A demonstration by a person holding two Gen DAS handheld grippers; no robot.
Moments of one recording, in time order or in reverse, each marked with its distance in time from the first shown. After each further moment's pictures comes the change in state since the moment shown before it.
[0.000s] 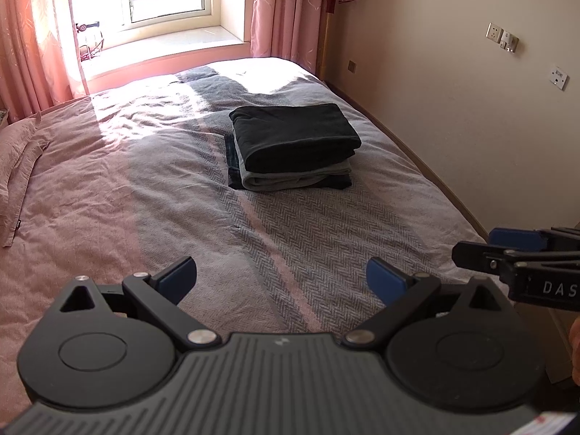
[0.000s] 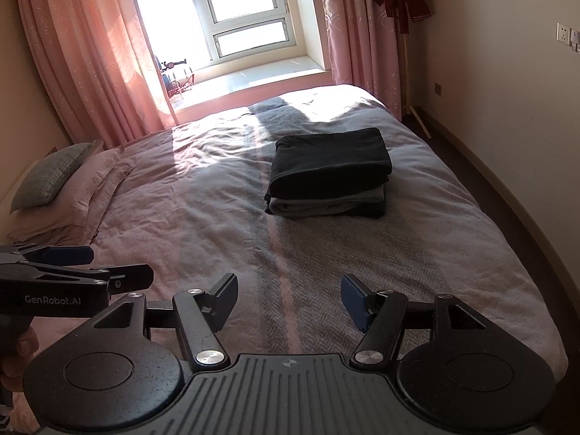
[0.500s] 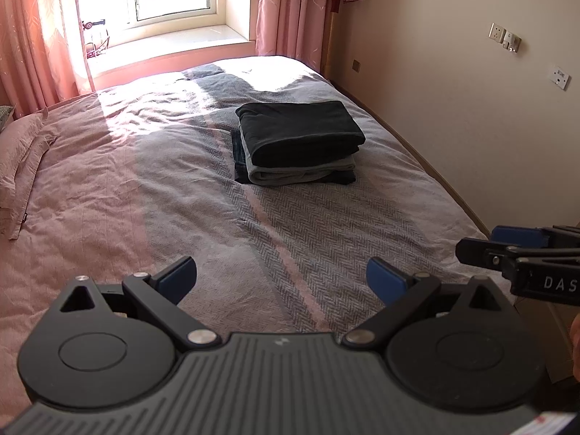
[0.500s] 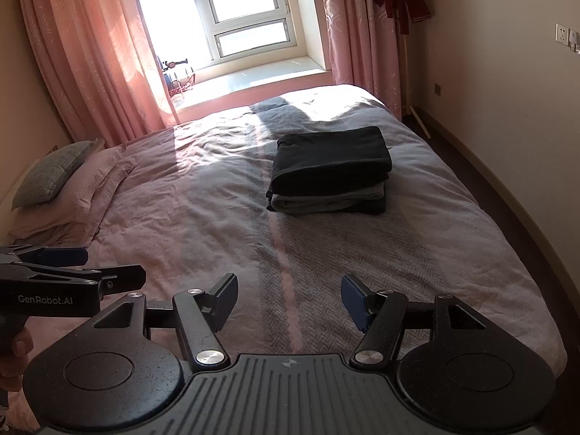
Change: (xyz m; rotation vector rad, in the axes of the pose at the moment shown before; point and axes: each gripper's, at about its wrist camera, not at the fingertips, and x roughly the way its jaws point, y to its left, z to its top) left arm -0.013 0.007 -0.013 -0.007 0.007 0.019; right arm -0.006 0.005 -0.008 -0.007 -0.001 0.002
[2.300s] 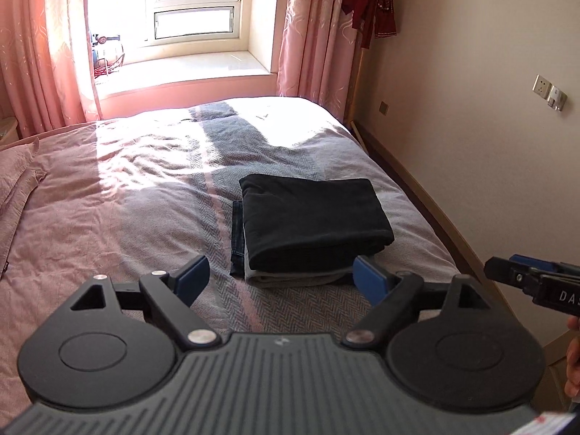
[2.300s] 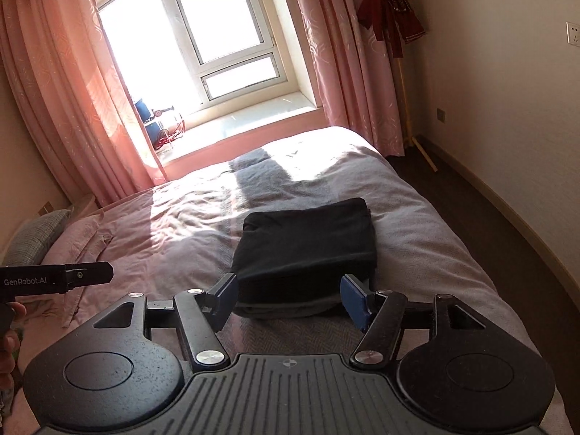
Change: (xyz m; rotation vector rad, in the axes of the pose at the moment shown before) left arm 0.116 -0.007 0.167 -0.084 -0.092 0.052; right arm 0.115 -0.121 0.153 0.066 -0.111 0.055
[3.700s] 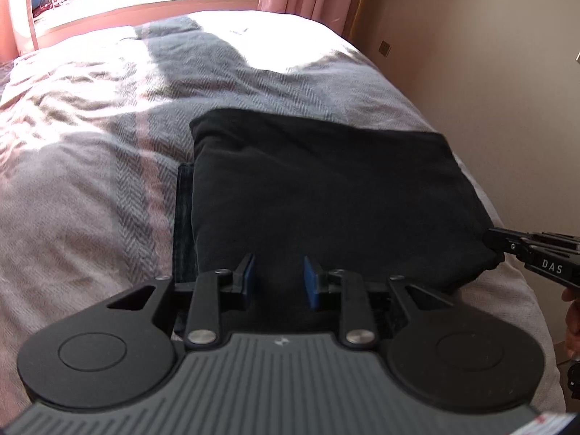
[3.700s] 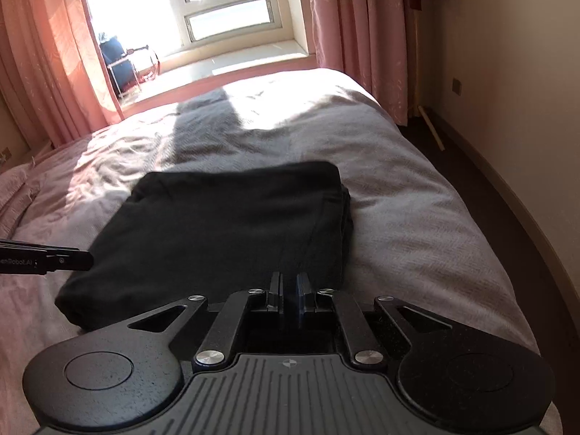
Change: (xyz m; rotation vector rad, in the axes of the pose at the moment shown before) left arm 0.370 0.031 0.009 -0.019 0.220 -0.101; right arm 0.320 -0.128 0.009 -0.113 0.161 -0.071
